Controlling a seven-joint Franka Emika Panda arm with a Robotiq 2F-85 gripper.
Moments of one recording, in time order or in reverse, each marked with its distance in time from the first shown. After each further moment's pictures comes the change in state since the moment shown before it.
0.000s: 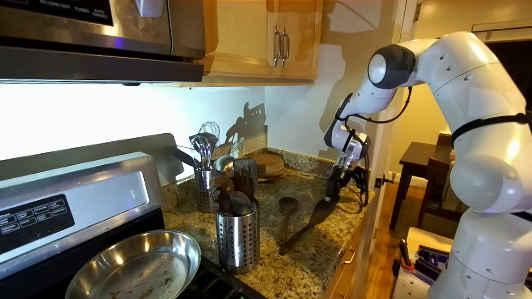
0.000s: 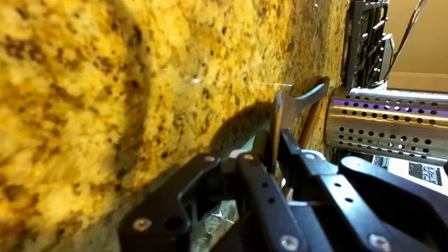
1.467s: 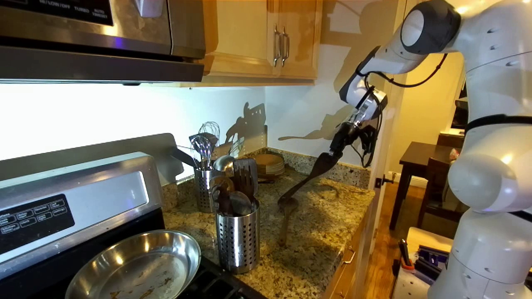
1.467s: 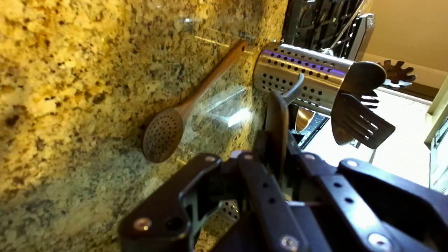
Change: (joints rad) arm -0.041 -0.325 -0.042 -0.009 0.010 -0.152 0.000
